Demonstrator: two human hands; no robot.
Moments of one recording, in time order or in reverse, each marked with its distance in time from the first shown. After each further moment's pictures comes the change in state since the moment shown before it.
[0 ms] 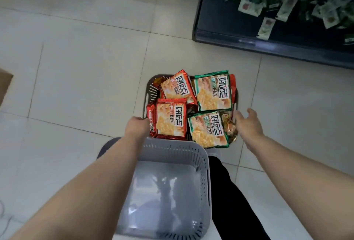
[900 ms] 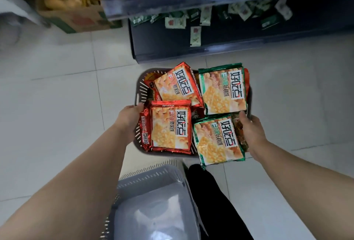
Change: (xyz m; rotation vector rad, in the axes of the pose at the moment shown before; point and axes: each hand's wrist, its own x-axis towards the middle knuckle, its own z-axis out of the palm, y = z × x) left_hand -0.066 0.165 0.063 -0.079 -0.366 0.142; right_hand 0.028 0.067 -0.097 0.522 0.161 0.265
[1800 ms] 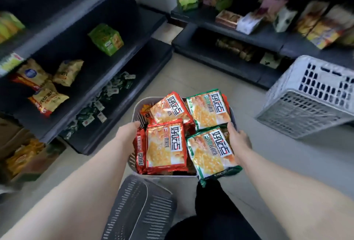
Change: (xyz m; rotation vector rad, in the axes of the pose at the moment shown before) left_hand -0.470 -0.112 0.153 0.623 -0.204 0.390; right_hand -0.353 0.286 -0.326 0.748 0.442 0.175
